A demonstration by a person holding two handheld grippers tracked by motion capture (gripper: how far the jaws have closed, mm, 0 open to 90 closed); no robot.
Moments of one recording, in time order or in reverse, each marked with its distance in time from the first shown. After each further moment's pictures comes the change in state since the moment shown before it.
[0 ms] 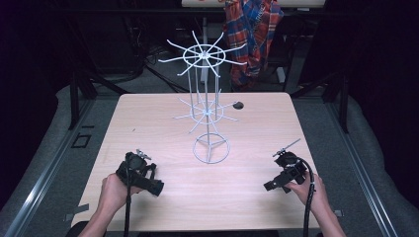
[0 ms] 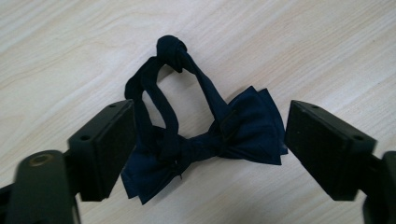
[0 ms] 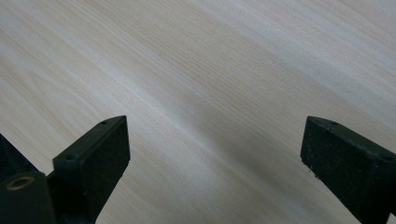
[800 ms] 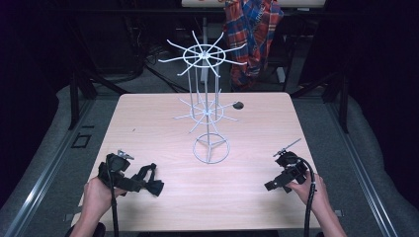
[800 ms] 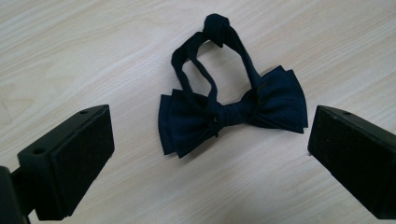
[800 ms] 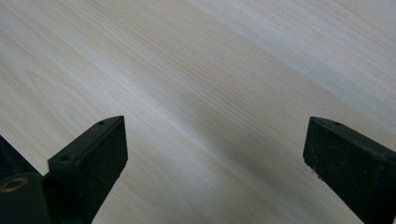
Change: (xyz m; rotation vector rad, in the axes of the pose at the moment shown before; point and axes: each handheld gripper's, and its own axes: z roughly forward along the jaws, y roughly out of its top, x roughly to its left) left arm 0.019 -0.025 -0.027 -0.039 0.033 -0.086; right arm -0.001 -0.001 0.000 -0.015 -0.004 -0.005
